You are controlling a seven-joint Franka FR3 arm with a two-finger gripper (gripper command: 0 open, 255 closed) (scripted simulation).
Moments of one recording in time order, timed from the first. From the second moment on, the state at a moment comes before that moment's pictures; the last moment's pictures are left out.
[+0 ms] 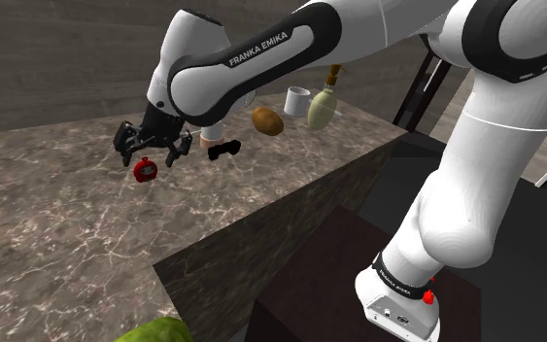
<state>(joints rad) 0.13 0.16 0.33 -2.07 0.13 2.57 0.62</state>
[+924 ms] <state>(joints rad) 0.13 0.16 0.33 -2.07 0.13 2.57 0.62</state>
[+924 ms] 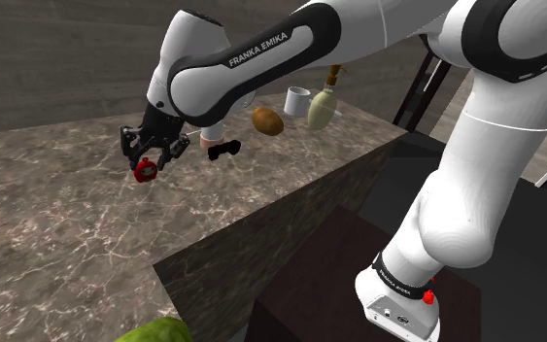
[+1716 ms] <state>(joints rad) 0.12 0.10 0.33 -2.01 0.14 2.46 0.63</state>
